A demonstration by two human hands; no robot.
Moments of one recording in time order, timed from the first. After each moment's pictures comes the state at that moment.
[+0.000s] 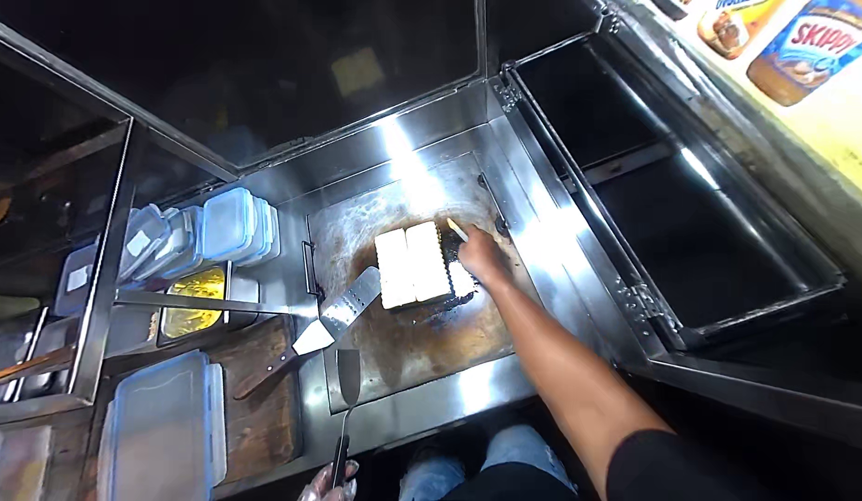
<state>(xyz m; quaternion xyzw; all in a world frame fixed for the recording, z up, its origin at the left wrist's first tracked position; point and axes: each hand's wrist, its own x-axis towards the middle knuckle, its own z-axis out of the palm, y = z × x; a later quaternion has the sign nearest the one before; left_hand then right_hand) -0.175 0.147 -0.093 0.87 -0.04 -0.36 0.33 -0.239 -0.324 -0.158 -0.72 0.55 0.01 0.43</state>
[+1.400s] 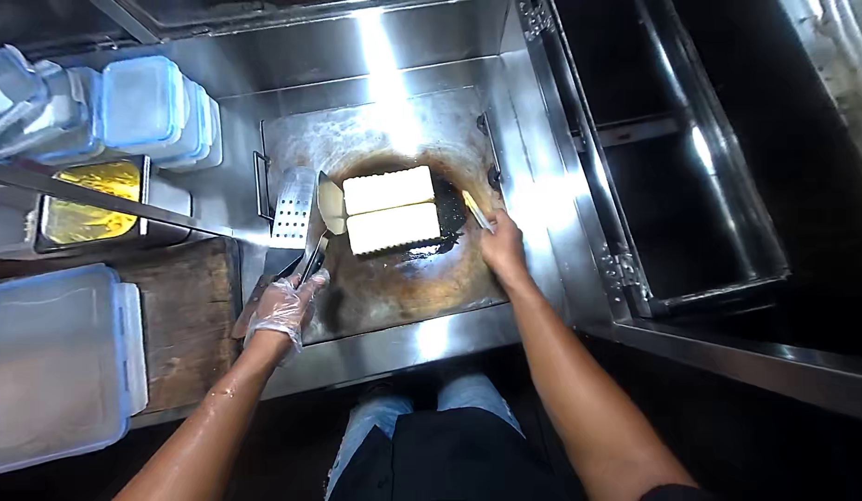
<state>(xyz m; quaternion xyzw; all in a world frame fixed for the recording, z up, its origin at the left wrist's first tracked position) -0.075 -0.013 -0.116 0.92 -0.20 -0.32 0.12 -0.324 -0.279 -0.147 -0.68 0.58 -0.02 0.45</state>
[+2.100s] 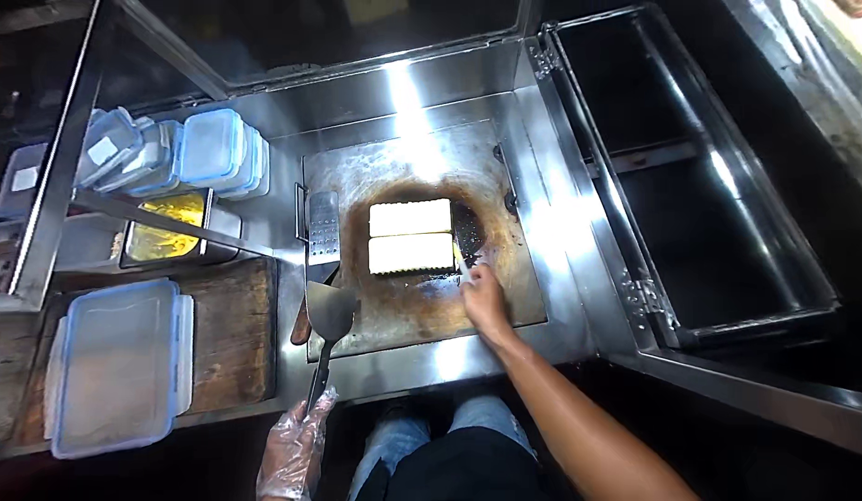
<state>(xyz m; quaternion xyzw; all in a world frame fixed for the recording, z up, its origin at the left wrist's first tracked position) -0.177 0.113 -0.087 0.92 -0.02 -0.29 0.25 -0.299 -0.208 -0.152 -0.62 0.57 -0.04 0.53</state>
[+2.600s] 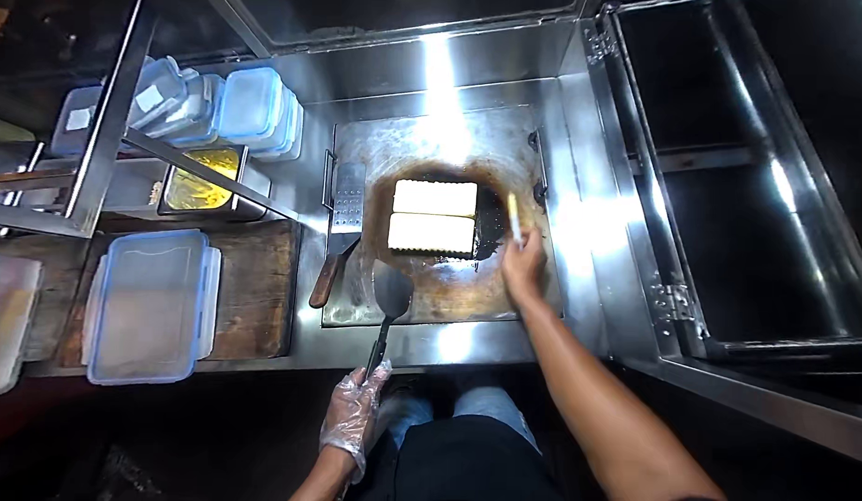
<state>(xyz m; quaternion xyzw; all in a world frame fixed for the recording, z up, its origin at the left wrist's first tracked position) -0.227 0.088 -0.101 0.89 0.00 -0.36 0.26 -0.302 -0.247 -0.168 -0.66 0.58 -0.14 0.46</state>
